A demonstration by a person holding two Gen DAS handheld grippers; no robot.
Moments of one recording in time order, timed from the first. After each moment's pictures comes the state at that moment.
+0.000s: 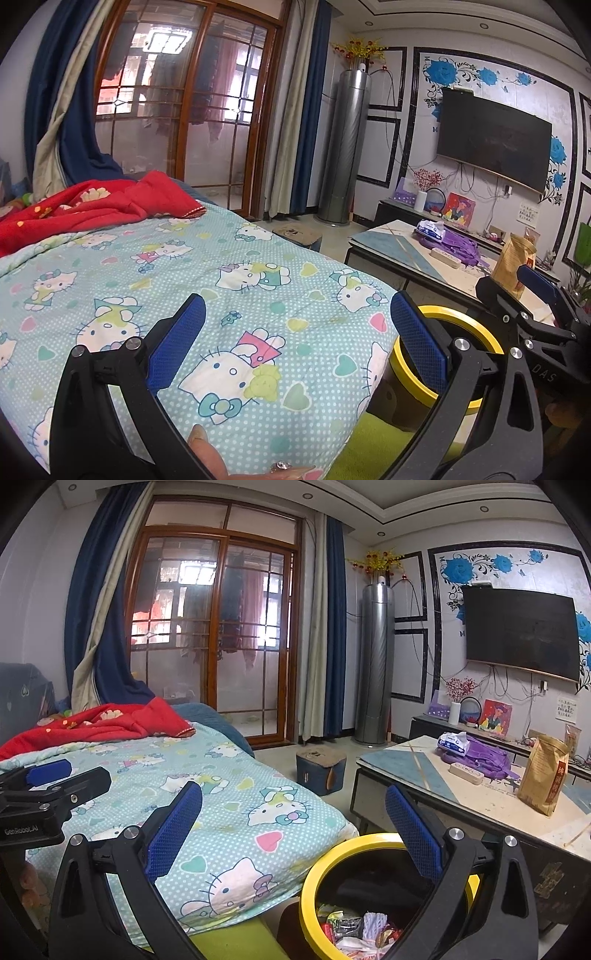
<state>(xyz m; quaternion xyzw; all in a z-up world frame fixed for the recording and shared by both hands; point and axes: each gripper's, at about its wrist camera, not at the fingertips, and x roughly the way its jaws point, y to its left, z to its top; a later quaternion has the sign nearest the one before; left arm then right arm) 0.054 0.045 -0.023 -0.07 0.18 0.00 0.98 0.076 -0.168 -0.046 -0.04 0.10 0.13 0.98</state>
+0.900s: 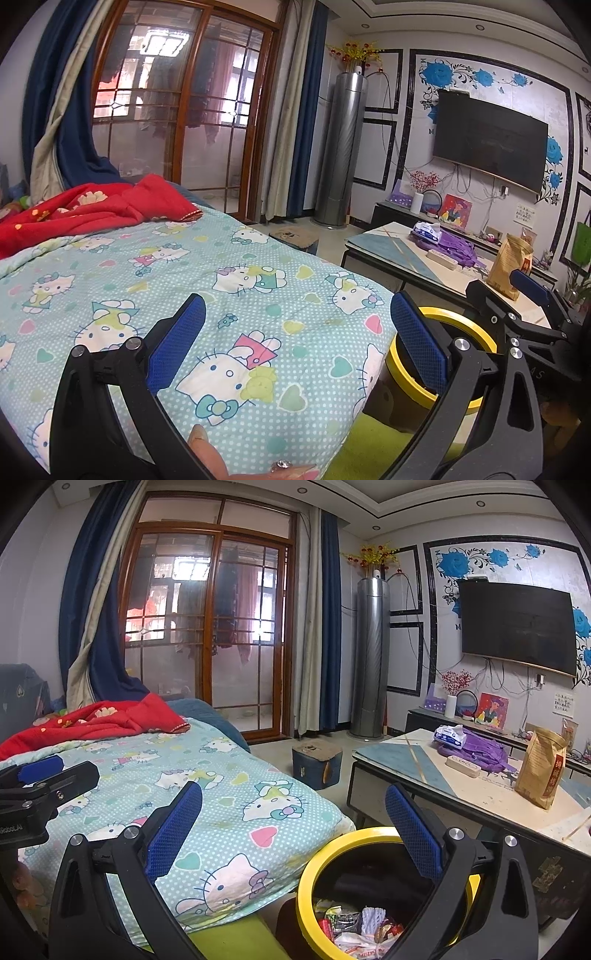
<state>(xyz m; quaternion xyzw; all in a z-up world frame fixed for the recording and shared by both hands) 0.052 0.041 -0.024 -0.07 0.17 0.00 0.98 0.079 -0.172 -0.055 -0.04 0.11 0.12 0.99</state>
